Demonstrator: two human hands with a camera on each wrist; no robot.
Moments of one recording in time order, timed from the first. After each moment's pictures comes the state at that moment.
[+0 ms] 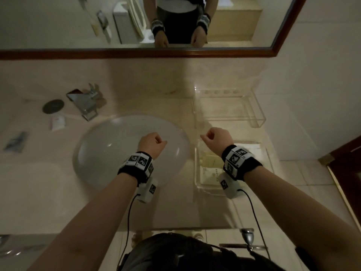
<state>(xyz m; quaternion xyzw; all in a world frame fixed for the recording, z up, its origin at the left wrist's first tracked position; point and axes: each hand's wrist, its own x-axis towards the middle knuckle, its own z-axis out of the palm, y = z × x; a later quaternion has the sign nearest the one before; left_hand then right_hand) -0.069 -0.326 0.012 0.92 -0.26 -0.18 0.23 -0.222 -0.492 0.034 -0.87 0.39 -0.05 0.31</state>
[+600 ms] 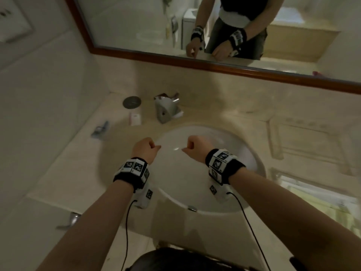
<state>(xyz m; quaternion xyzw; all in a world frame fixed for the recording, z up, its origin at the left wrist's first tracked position) 0.103 -0.126 0.011 0.95 -0.10 -0.14 0.26 0.011 -0.300 0.052 -0.94 0.15 0.10 0.28</state>
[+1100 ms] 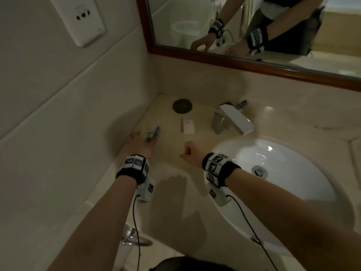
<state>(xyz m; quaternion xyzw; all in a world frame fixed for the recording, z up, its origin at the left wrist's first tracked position) 0.249 0.033 0.004 0.95 0.10 -0.11 0.28 0.166 -0.143 0.021 -0.93 0.08 0.16 0.30</state>
